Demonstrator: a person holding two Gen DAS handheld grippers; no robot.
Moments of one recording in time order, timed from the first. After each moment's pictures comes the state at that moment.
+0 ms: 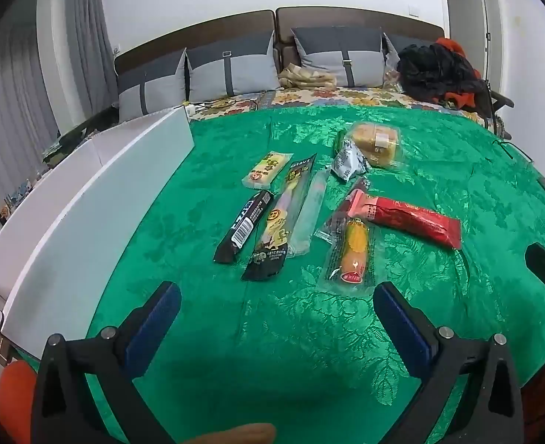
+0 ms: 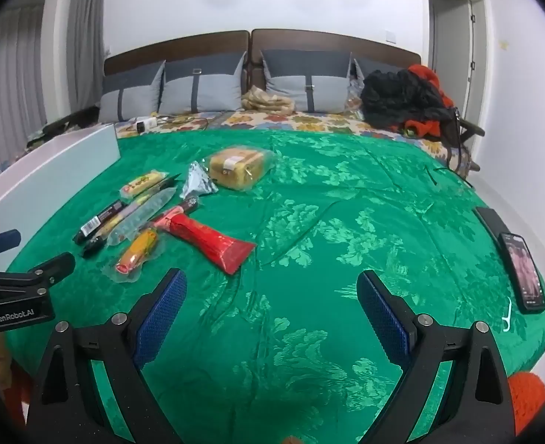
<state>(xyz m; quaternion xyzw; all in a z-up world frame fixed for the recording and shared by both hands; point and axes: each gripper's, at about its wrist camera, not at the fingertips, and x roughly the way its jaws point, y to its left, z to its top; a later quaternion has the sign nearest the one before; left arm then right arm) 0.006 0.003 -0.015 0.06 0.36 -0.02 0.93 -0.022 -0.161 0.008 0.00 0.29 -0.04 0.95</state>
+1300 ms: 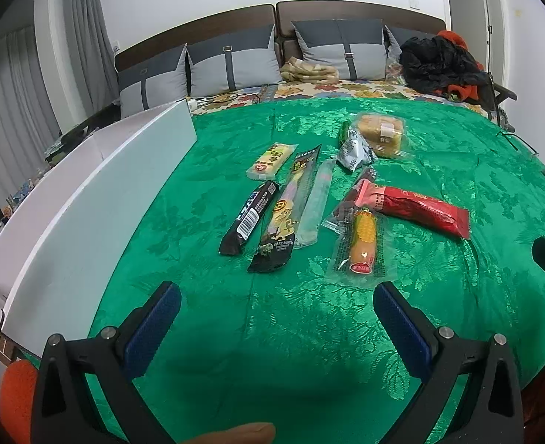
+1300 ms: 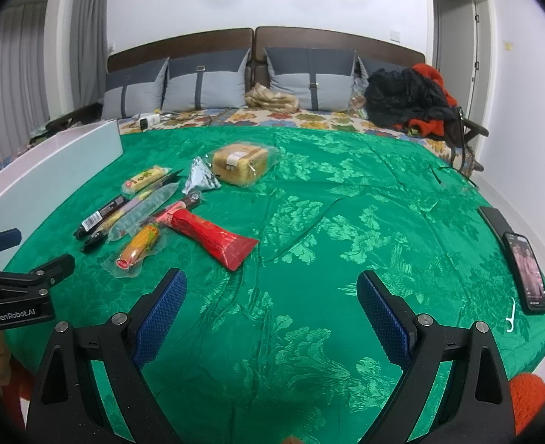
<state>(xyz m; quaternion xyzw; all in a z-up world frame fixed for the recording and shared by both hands) 0.005 0.005 -0.024 0.07 0.37 -0.02 0.93 -0.021 -0.161 0.003 -0.01 0.30 -0.03 0.95</state>
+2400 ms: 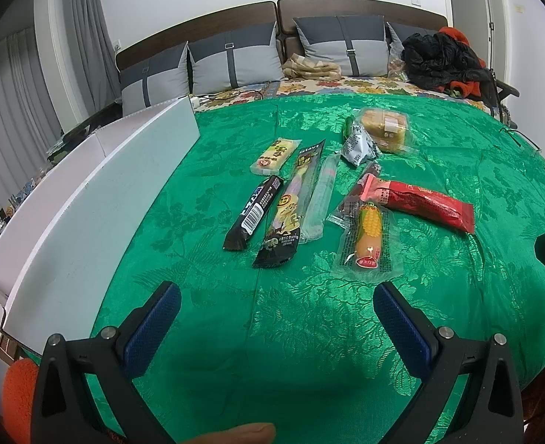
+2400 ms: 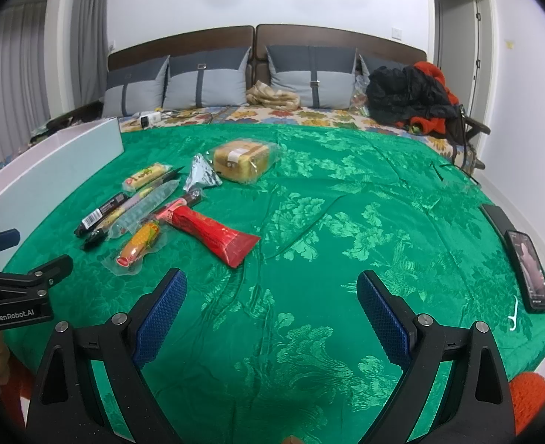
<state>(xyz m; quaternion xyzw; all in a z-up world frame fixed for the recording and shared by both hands) 0.004 0.008 -0.026 0.08 0.37 -0.01 0.93 -0.021 -0.160 0.002 -0.01 0.30 -0.03 0.95</state>
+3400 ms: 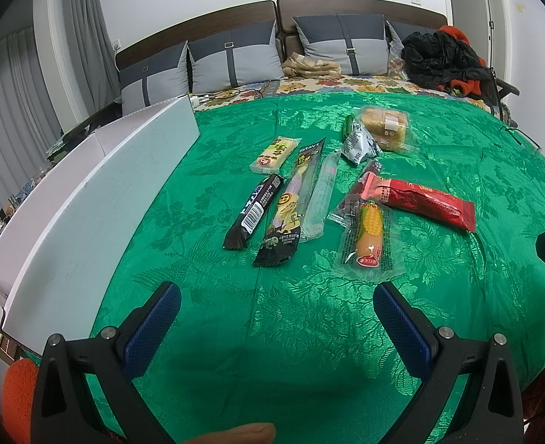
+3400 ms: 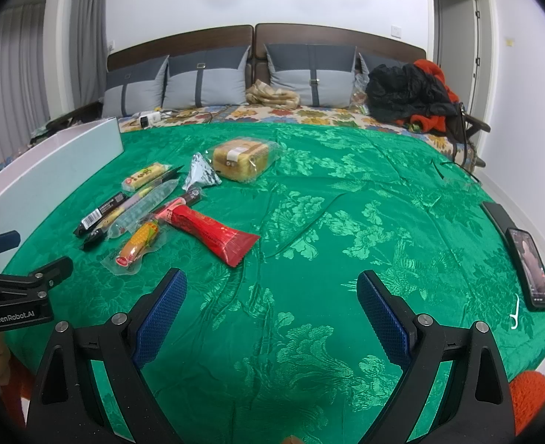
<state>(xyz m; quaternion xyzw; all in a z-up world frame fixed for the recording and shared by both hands) 0.004 0.008 -0.026 0.07 0.37 -0.01 0.93 -0.022 -0.159 0.000 0.00 0.30 -0.03 0.95</state>
